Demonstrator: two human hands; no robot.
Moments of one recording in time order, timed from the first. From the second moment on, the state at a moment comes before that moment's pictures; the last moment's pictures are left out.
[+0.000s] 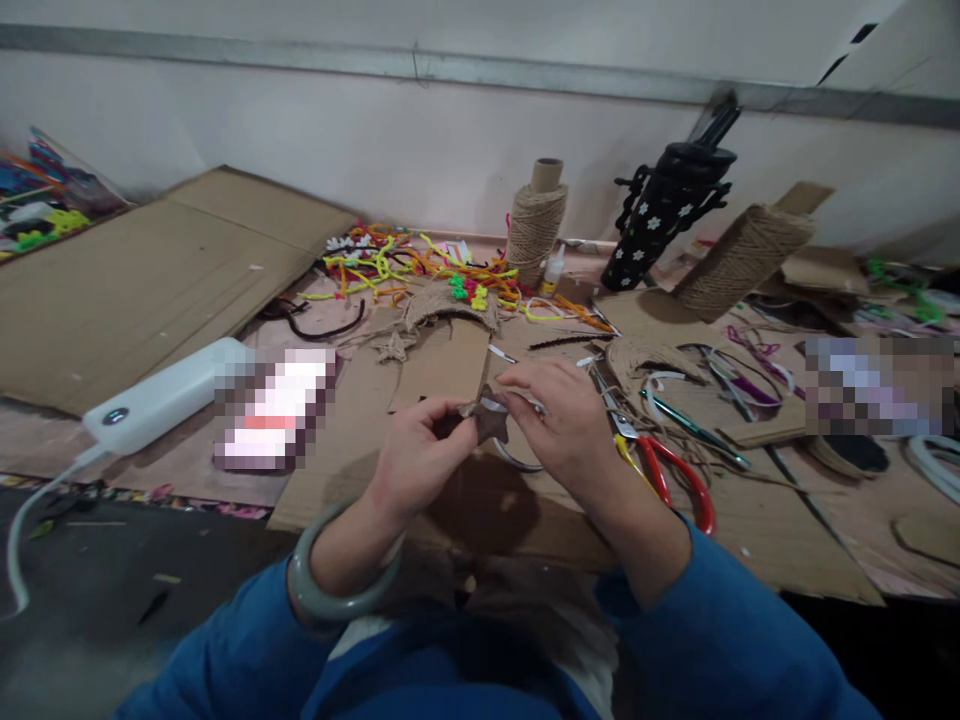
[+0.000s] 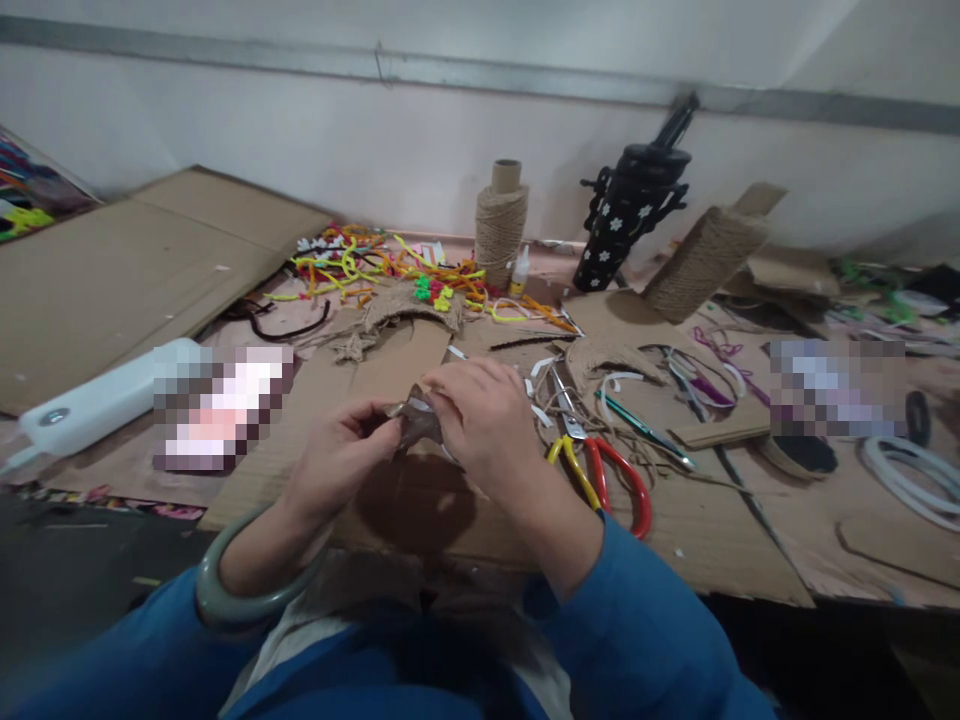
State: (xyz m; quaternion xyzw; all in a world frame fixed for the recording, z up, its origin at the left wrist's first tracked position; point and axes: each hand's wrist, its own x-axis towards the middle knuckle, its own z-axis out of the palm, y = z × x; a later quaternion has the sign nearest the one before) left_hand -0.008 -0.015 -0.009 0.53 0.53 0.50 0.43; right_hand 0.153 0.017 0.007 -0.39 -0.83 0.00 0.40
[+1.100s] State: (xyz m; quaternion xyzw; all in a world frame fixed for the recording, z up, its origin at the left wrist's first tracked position) left_hand -0.007 -0.016 -0.015 0.52 0.51 0.53 0.43; right_hand 0.145 0.010 0.007 -0.39 -0.83 0.02 0.39
